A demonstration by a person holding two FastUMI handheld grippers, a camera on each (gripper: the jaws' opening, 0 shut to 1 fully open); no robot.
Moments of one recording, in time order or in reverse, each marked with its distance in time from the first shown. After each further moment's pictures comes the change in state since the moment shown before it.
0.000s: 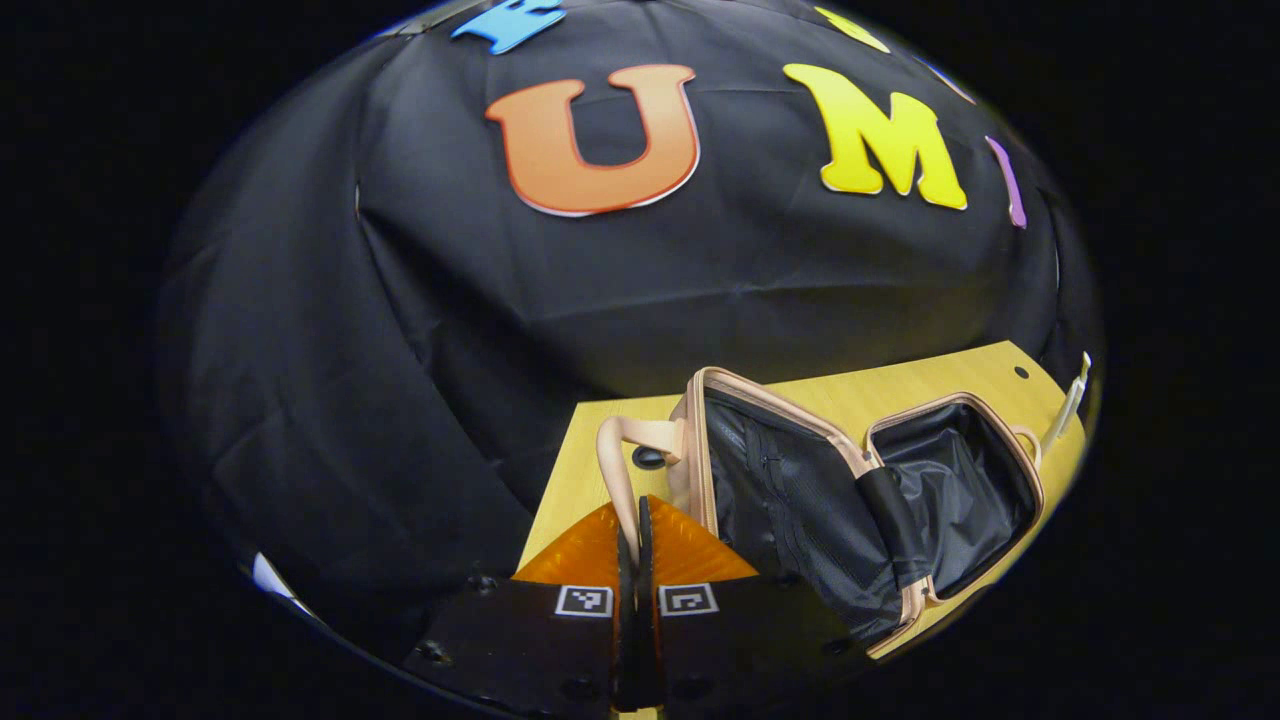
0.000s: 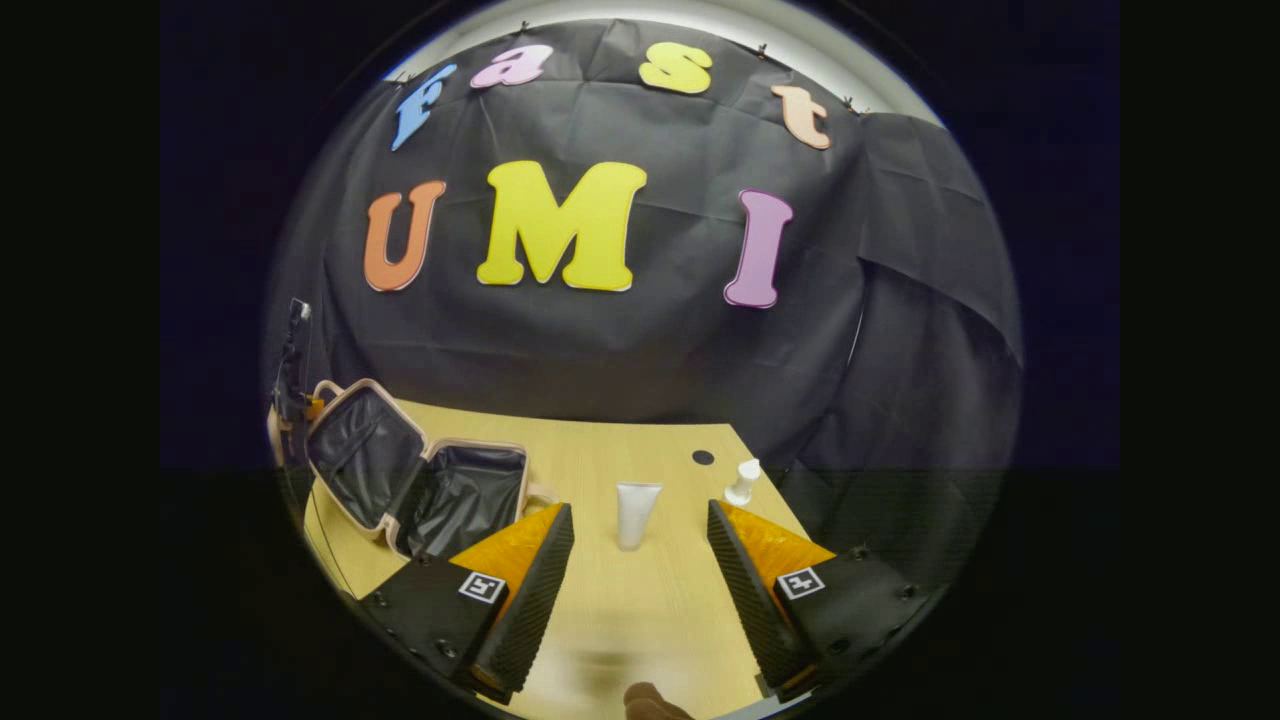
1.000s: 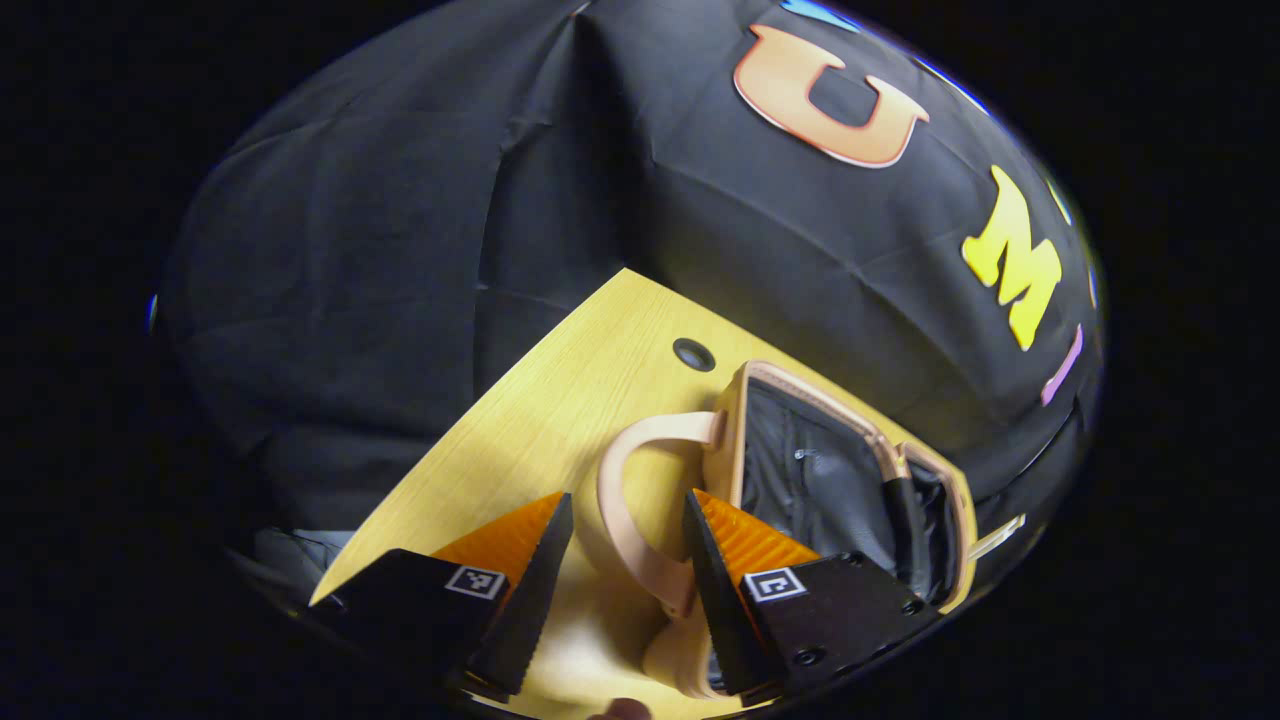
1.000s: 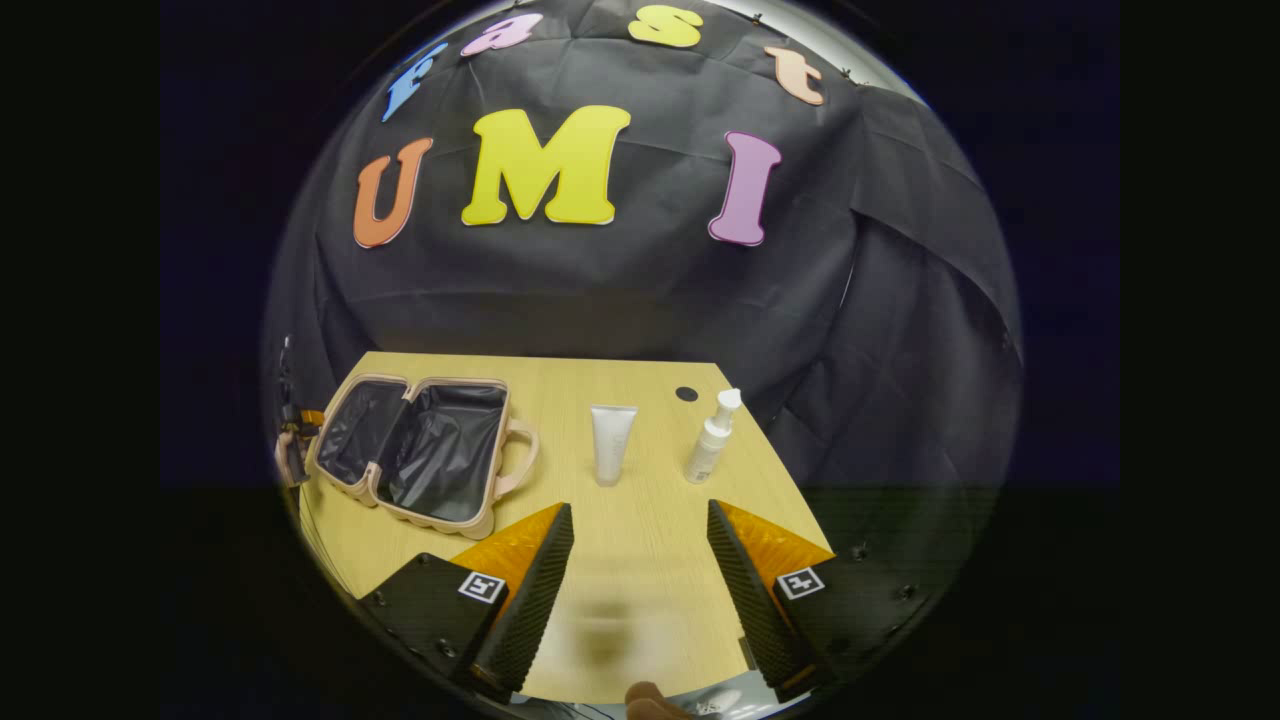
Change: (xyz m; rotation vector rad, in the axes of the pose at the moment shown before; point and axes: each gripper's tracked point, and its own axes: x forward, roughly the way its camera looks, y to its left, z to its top) left arm 0.023 0.022 -0.106 -0.589 0.118 -0.141; right arm -0.010 -0.036 -0.062 0.017 0.180 -0.027
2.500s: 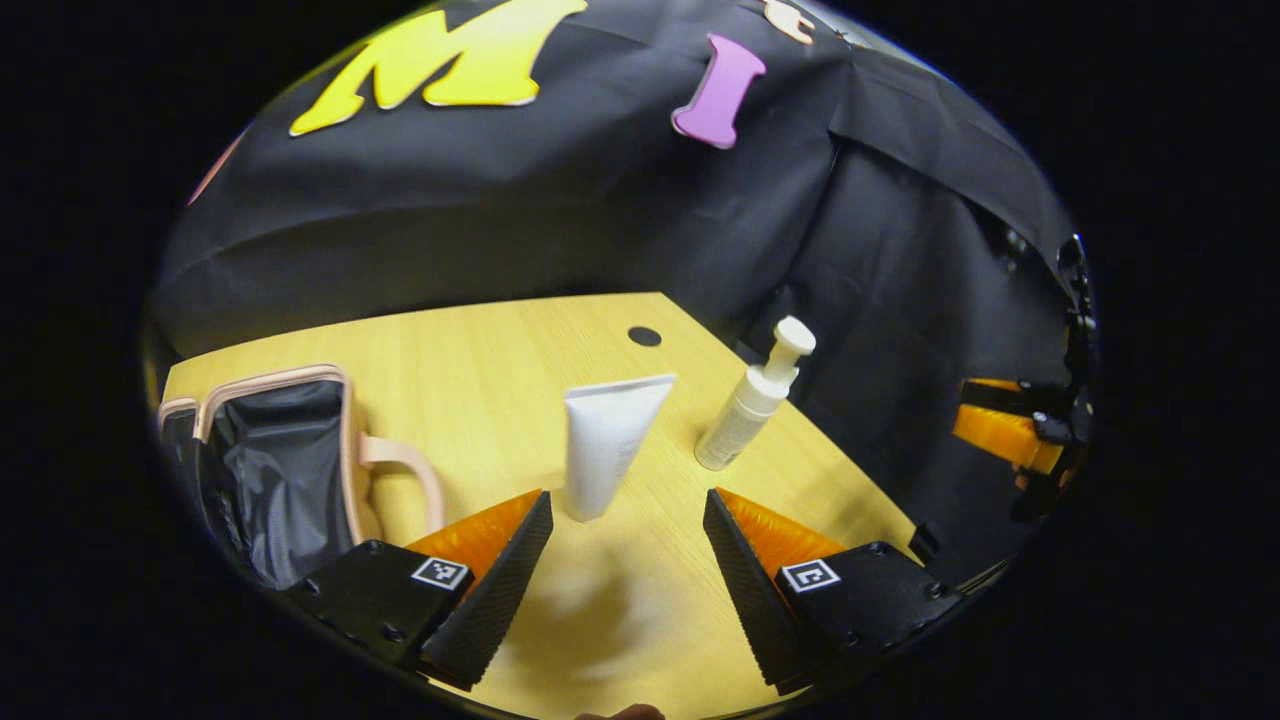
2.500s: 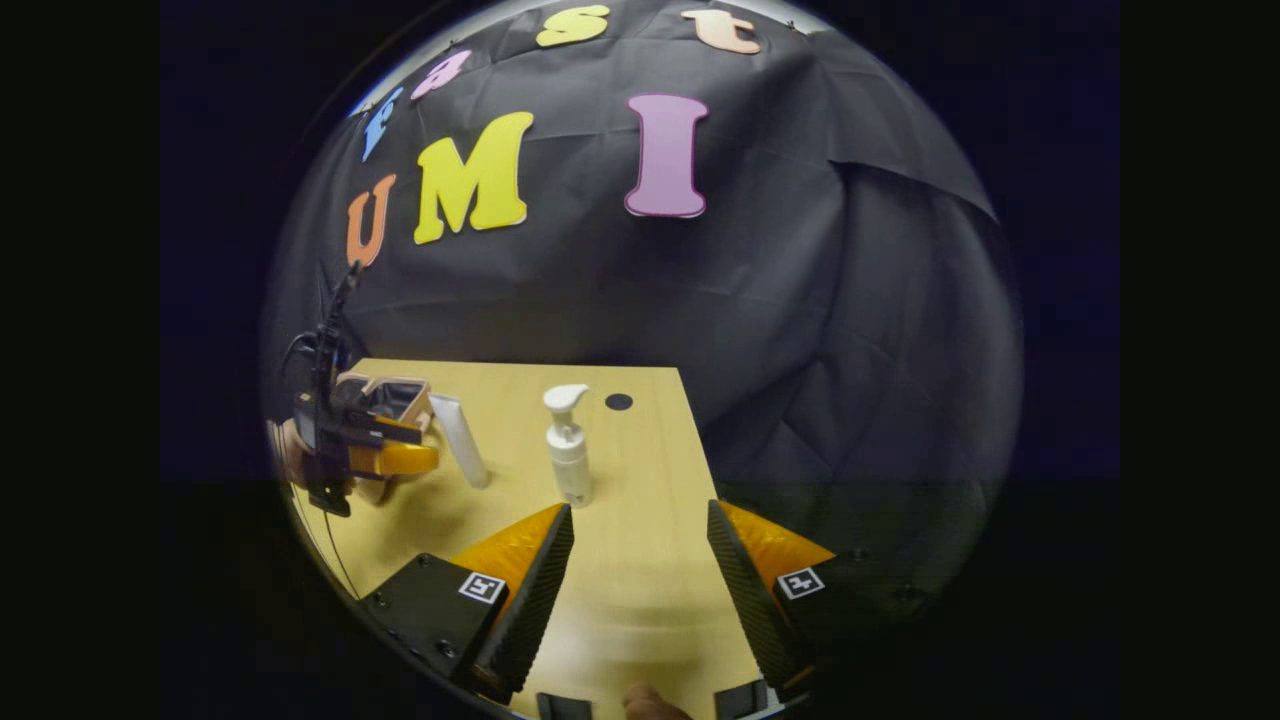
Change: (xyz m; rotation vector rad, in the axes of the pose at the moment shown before) left arm -0.011 -0.599 -0.328 0.691 0.283 -0.524; right arm 0.137 -0.256 -0.017 -0.008 -0.054 0.170
